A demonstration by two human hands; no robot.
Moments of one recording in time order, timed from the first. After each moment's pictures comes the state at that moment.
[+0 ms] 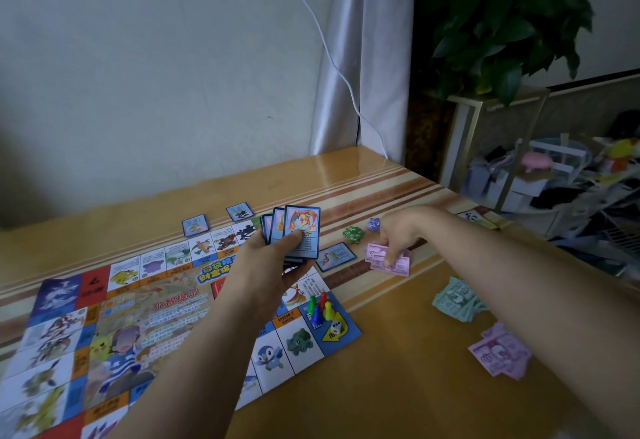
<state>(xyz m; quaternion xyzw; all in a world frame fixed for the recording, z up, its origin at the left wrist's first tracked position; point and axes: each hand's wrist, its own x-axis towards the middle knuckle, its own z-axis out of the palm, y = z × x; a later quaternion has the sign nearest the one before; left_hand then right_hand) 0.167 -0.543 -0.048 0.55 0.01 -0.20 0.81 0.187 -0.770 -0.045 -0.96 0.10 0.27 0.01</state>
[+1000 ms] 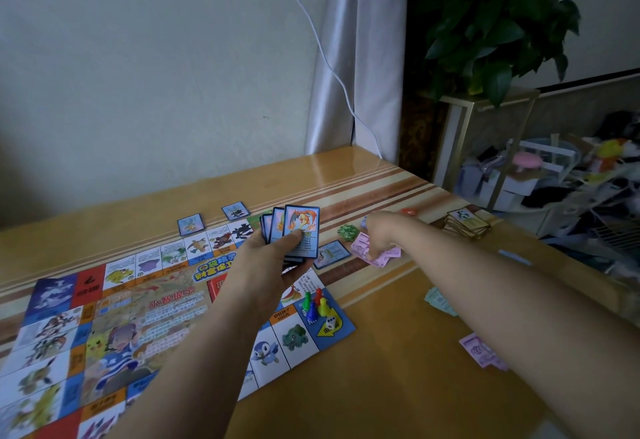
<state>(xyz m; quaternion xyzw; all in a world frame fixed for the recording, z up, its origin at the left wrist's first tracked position) 0.161 -0.545 -0.048 0.55 0.00 -0.21 0.81 0.185 -0.745 -0.054 -0.97 0.17 0.19 0.02</state>
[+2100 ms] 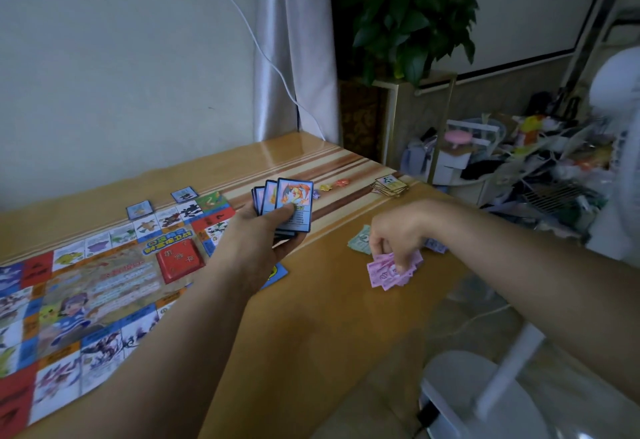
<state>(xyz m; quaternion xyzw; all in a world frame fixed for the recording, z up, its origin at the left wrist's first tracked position) 0.076 -0.585 -0.036 0.57 -0.07 -0.23 0.78 0.018 -0.776 -0.023 -0.95 0.06 0.29 -0.01</state>
